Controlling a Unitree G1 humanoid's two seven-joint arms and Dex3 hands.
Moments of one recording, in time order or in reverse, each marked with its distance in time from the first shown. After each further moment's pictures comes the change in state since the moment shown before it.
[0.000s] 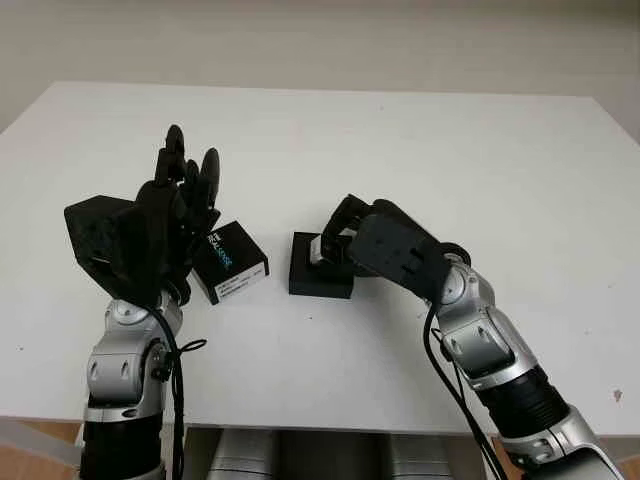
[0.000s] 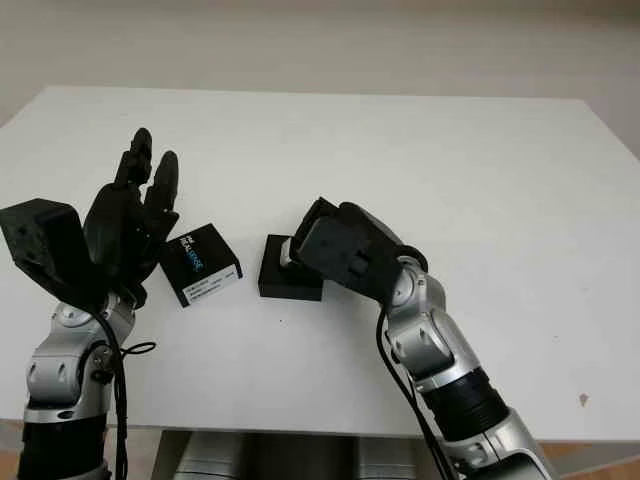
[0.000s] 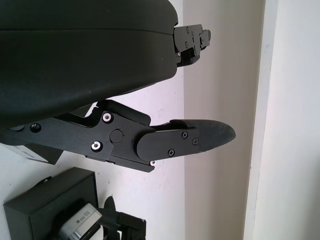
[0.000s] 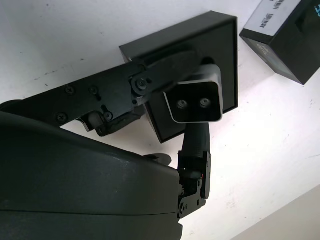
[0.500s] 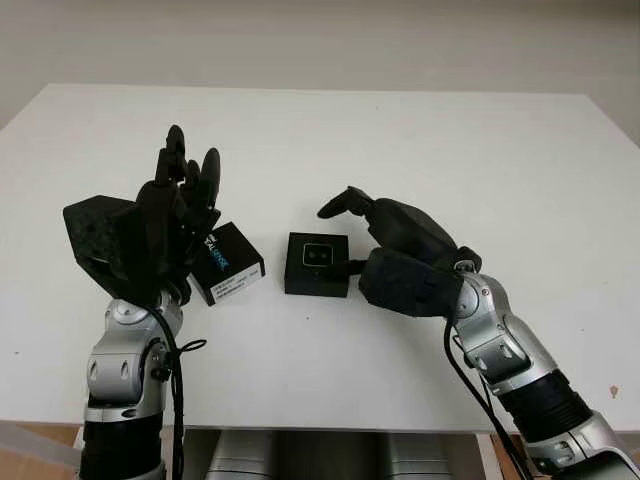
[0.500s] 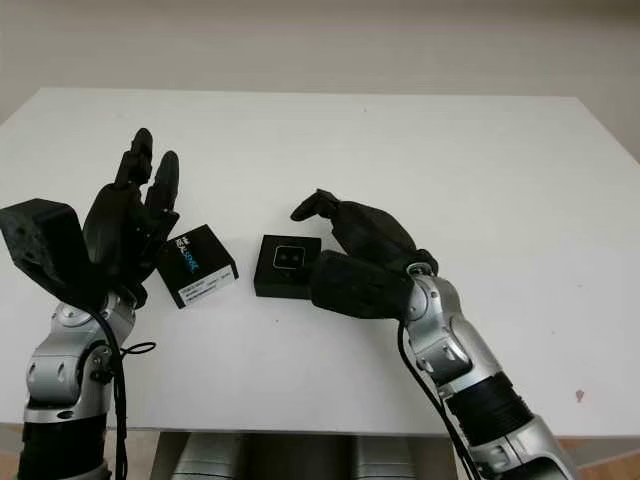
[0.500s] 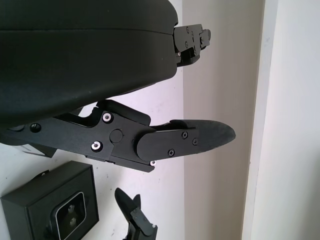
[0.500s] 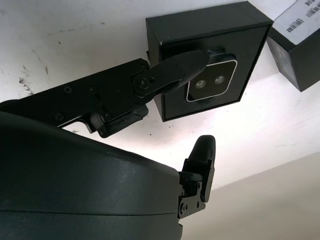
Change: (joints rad) left arm 0.000 -0.001 0.000 -0.007 -0.010 0.004 0.000; right arm 0.027 -0.089 0.009 0.119 -0.088 -0.420 -0.141
